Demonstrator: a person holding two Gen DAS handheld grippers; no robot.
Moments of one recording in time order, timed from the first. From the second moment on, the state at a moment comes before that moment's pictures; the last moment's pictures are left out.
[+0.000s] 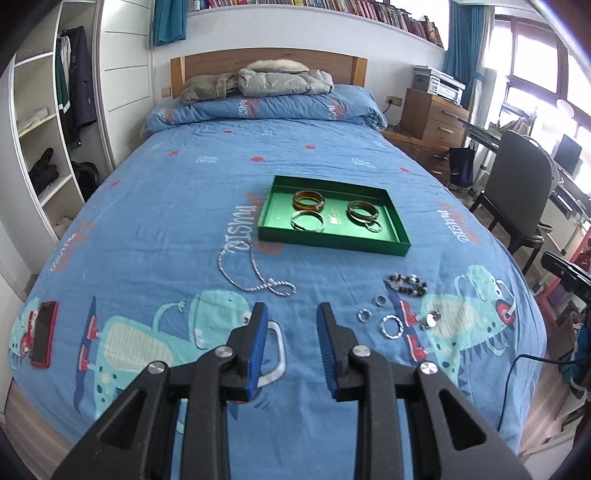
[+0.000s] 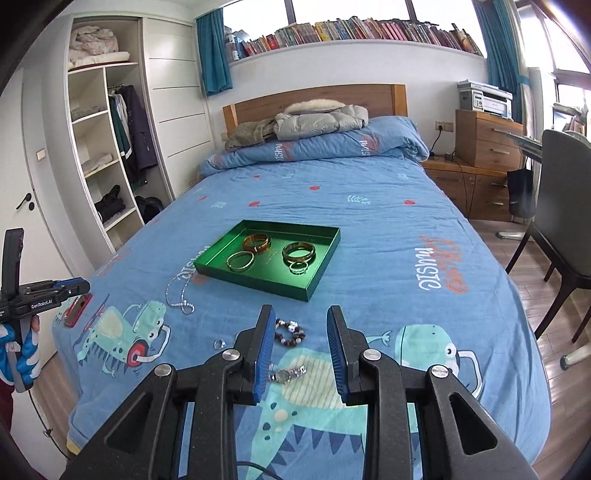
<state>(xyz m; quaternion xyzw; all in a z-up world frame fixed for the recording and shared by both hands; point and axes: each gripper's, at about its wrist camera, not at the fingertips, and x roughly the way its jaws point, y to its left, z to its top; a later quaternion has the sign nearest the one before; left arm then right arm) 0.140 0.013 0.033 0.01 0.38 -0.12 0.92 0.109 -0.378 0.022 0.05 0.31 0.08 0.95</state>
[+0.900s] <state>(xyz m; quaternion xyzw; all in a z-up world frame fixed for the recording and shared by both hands) 0.228 -0.099 -0.119 0.05 0.49 -0.22 0.84 0.166 -0.375 -0.142 0.16 0.45 0.13 0.87</state>
